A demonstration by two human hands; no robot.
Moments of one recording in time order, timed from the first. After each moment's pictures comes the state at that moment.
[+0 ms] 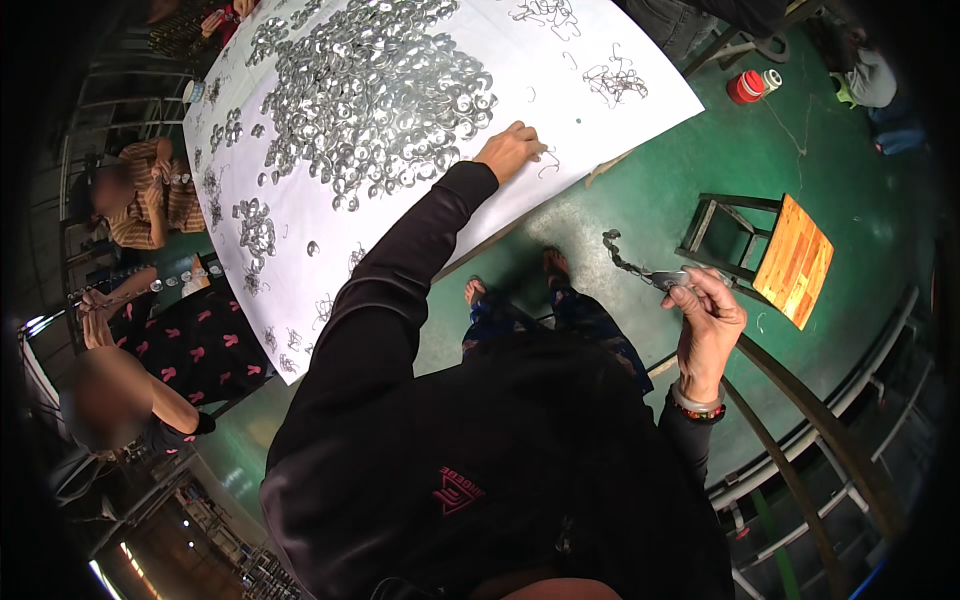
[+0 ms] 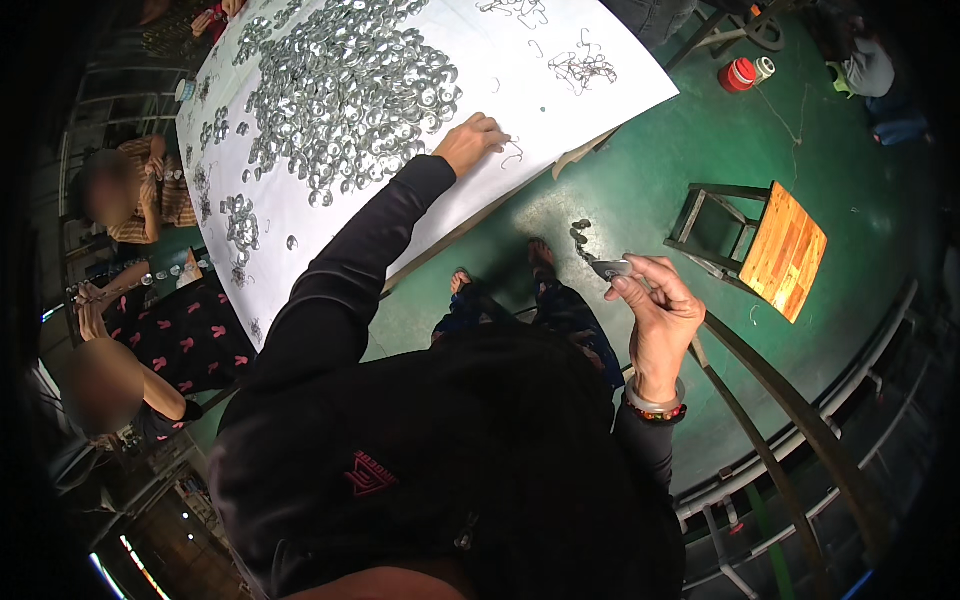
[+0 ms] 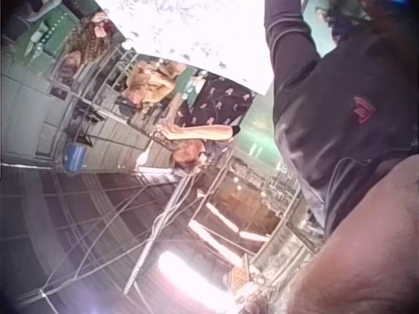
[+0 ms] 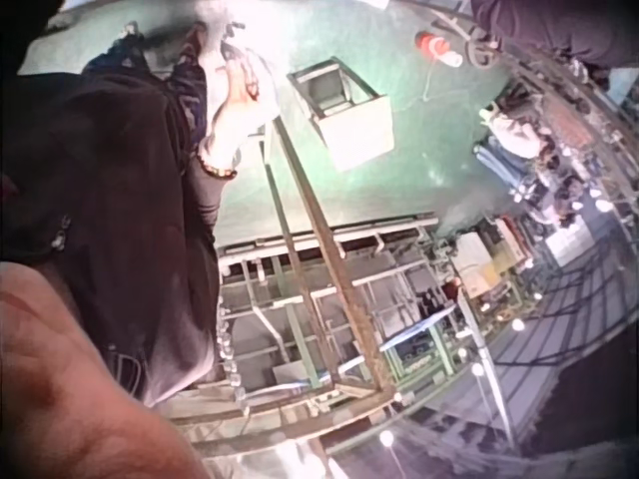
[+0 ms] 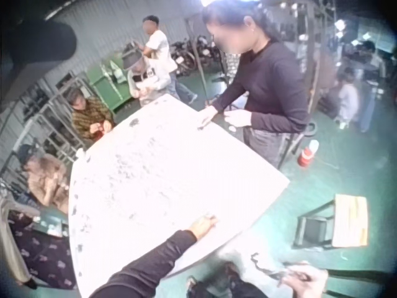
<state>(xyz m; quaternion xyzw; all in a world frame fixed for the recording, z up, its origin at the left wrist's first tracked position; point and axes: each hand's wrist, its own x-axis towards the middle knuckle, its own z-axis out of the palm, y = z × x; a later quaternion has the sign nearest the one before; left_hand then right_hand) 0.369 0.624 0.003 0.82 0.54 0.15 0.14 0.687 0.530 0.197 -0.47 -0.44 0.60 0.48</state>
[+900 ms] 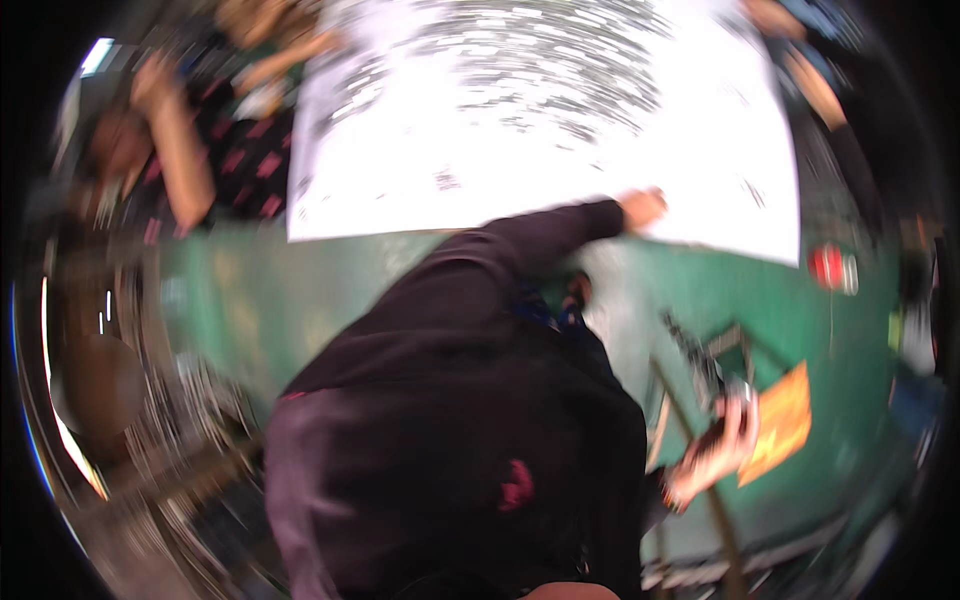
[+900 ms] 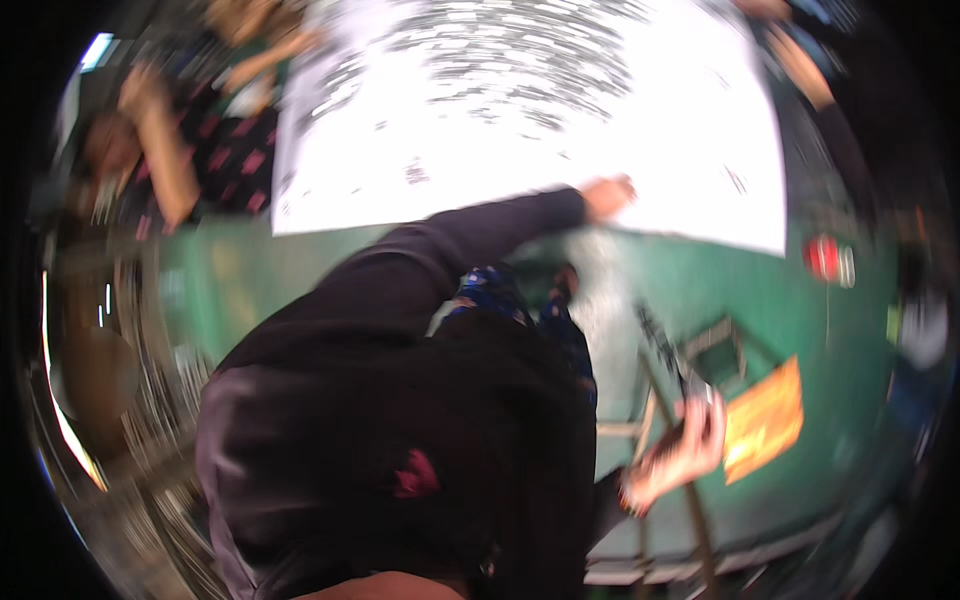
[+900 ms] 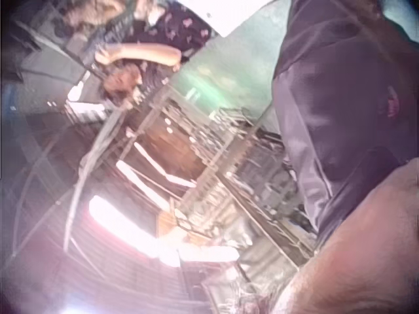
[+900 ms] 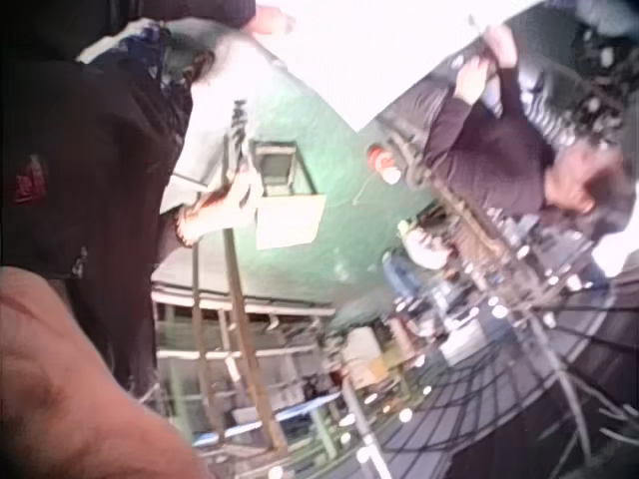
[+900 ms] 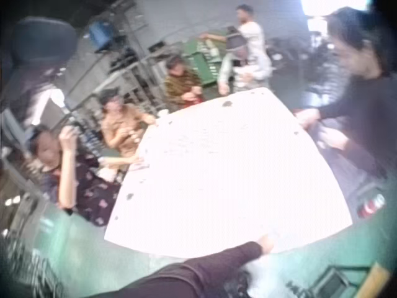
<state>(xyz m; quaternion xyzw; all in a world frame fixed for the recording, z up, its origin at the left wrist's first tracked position) 0.392 0.591 -0.041 0.71 0.67 0.18 0.14 0.692 0.521 0.213 -0.54 -0.43 0.55 0.47</state>
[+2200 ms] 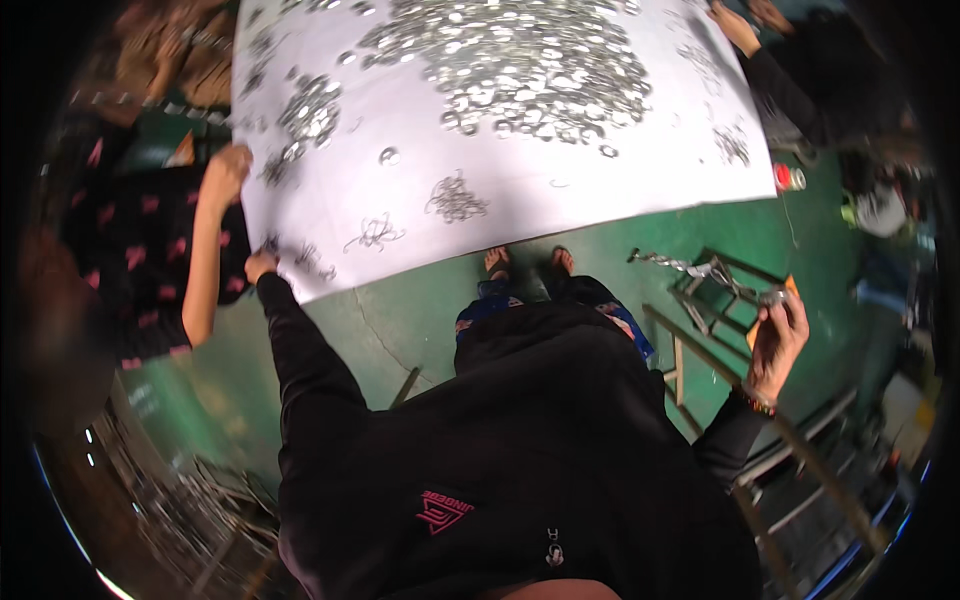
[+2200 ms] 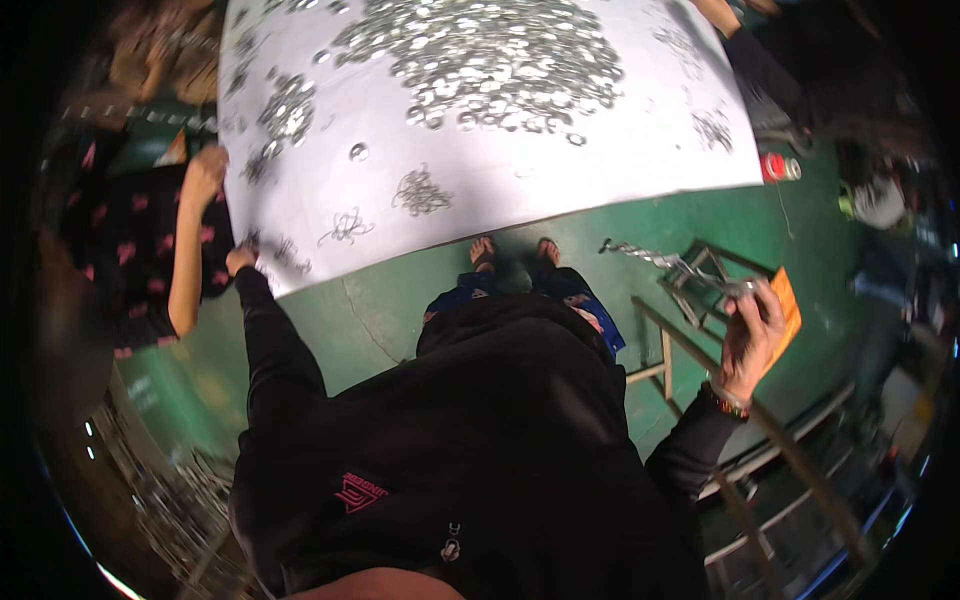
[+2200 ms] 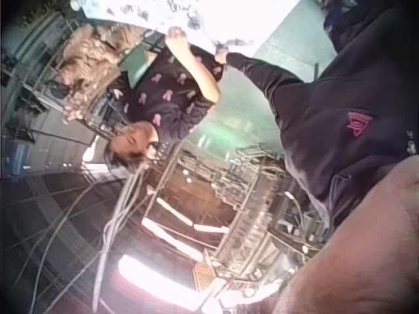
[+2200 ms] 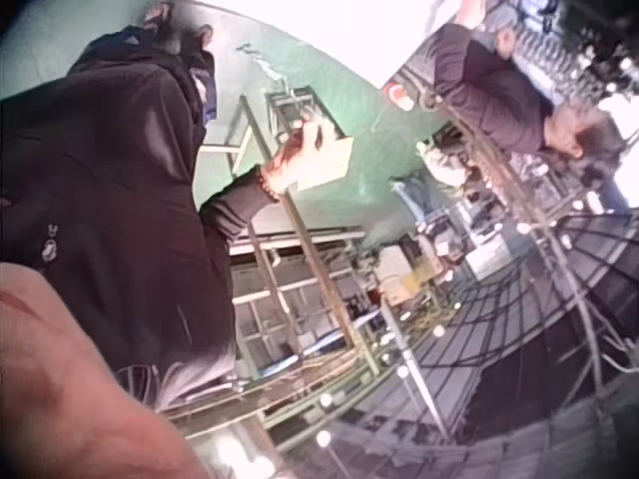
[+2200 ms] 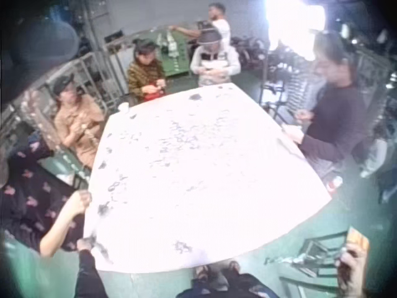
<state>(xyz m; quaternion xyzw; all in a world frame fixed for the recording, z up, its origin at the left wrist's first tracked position) -0.060 0.018 -0.055 -0.05 0.99 0.04 0.12 0.604 0.511 0.223 -0.41 -0.53 0.61 0.42</state>
